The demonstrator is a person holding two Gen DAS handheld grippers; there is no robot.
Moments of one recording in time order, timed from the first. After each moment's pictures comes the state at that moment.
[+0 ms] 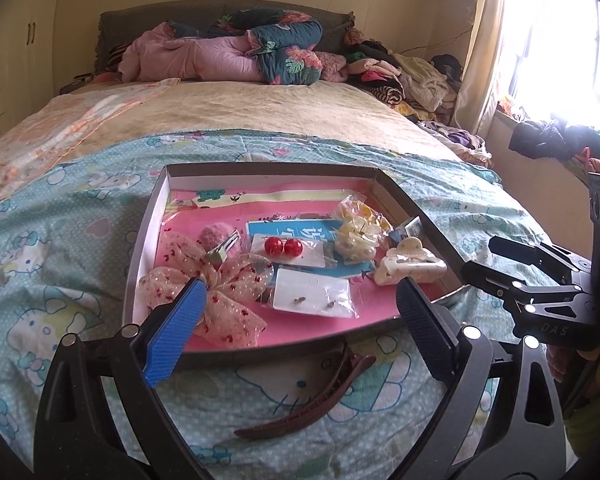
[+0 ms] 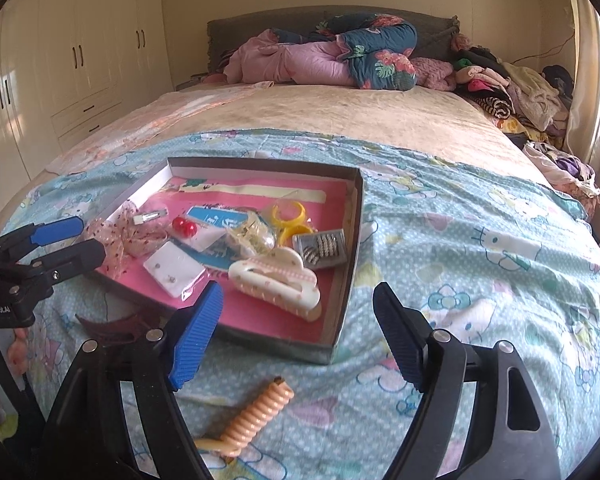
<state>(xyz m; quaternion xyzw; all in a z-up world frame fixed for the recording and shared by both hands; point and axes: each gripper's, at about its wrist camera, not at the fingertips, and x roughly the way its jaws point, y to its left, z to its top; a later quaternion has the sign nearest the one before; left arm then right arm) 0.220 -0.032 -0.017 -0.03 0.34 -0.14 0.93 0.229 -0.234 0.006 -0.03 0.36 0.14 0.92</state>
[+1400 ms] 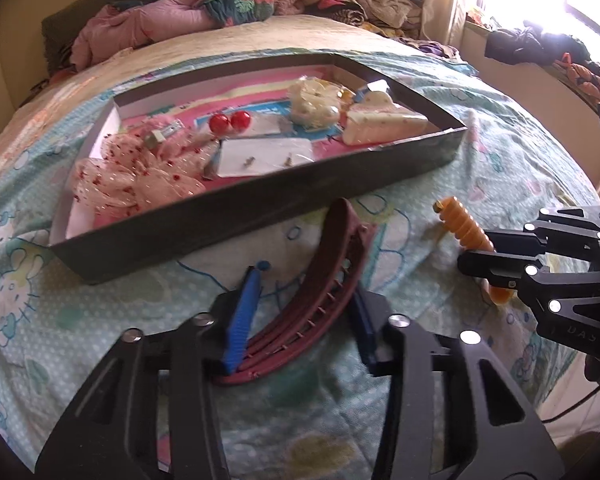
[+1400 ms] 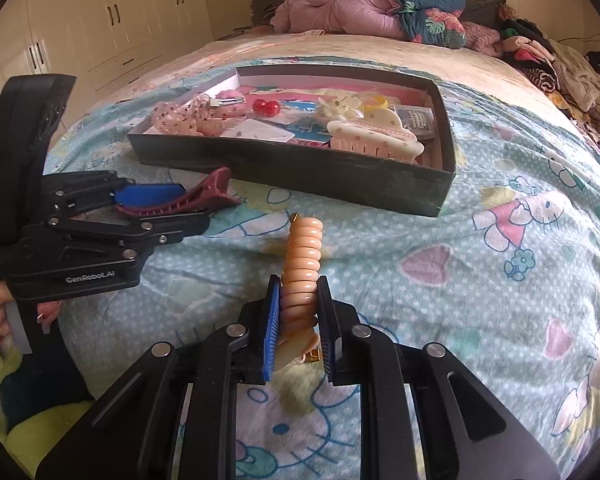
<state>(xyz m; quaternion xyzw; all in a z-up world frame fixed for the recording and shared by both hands) 0.193 -0.060 -0.083 0.08 0.42 -0.19 0.88 0.162 -0.202 -0.049 -0.04 0.43 0.22 0.88</state>
